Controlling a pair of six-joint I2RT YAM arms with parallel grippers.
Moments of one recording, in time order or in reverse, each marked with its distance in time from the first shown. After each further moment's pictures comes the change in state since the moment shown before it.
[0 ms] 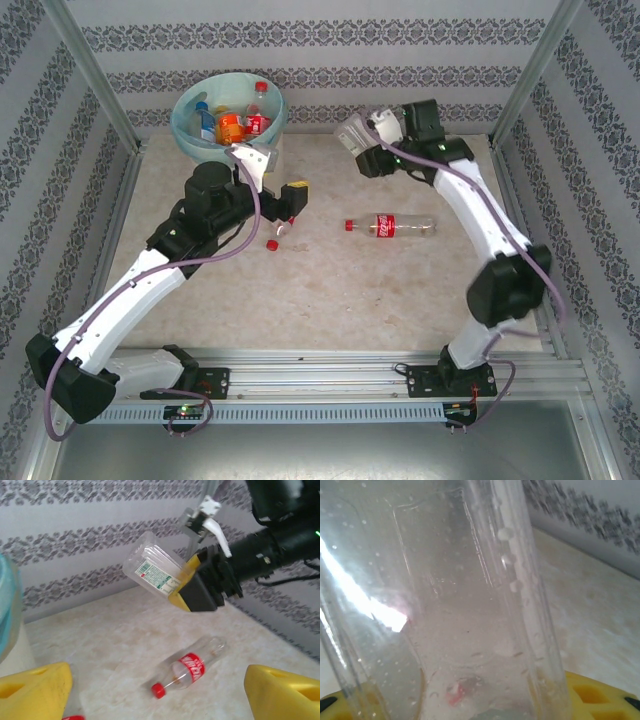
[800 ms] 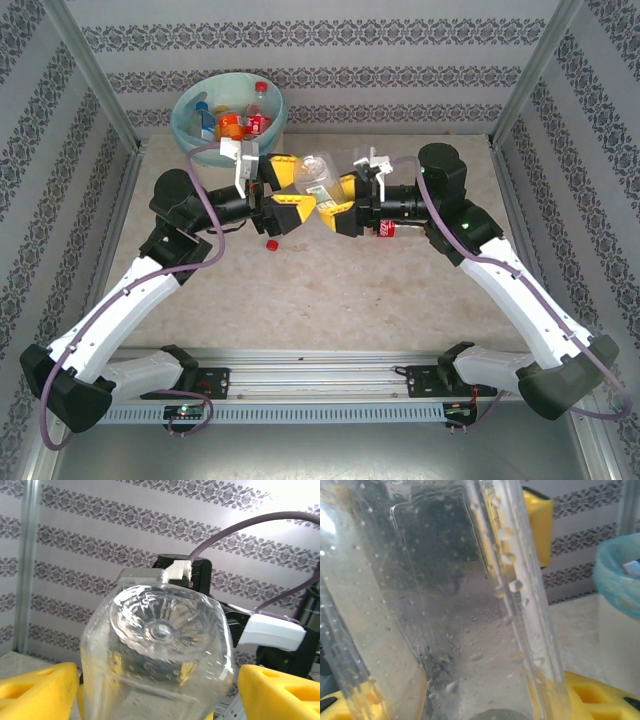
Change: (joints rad) left arm 0.025 -0.055 -0.061 0.524 0.641 -0.336; right arm 0.265 -0.469 -0.367 0.427 -0.603 0.270
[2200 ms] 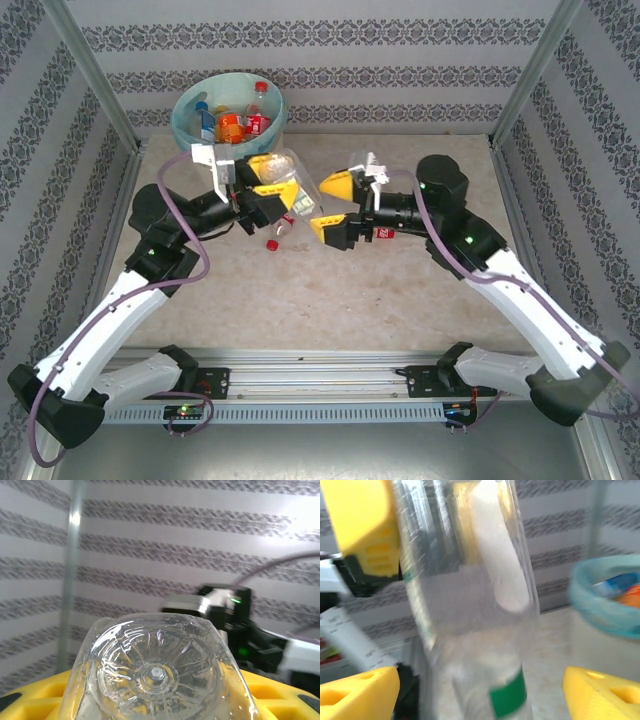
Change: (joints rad) left arm 0.006 -0.094 0.005 -0.035 -0.204 0.103; right arm 0.108 -0.096 -0.018 0.014 0.307 -0.021
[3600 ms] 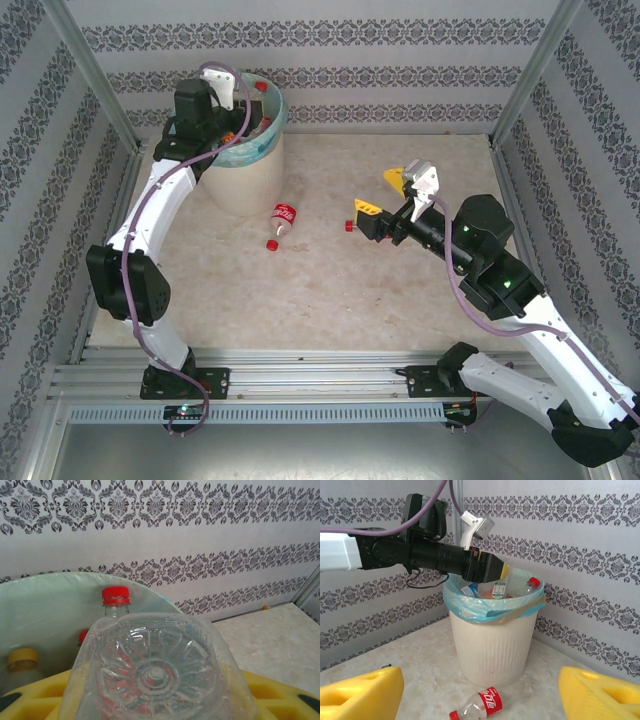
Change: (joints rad) left arm 0.374 0.722 0.609 -0.551 -0.378 0.299; right arm 0.000 -0.242 -0.166 -0.008 0.498 -0.068
